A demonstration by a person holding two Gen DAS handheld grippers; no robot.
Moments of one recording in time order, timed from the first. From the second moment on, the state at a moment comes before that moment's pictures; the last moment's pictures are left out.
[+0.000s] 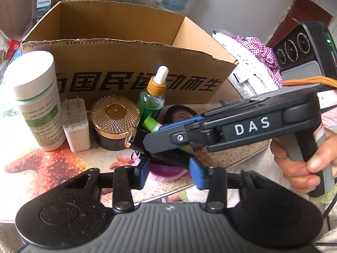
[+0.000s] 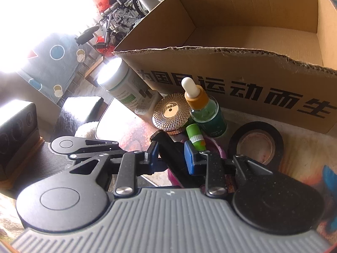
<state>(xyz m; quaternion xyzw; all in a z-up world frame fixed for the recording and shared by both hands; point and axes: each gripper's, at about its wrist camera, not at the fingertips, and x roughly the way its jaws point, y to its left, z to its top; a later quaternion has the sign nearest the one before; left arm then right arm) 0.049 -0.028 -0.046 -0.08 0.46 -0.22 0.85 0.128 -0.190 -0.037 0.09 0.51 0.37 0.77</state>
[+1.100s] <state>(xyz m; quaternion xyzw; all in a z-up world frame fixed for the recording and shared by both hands) 0.045 -0.029 -0.037 -0.08 0.42 -0.16 0.89 0.112 -0.205 -0.021 0.13 0.47 0.39 0.78</state>
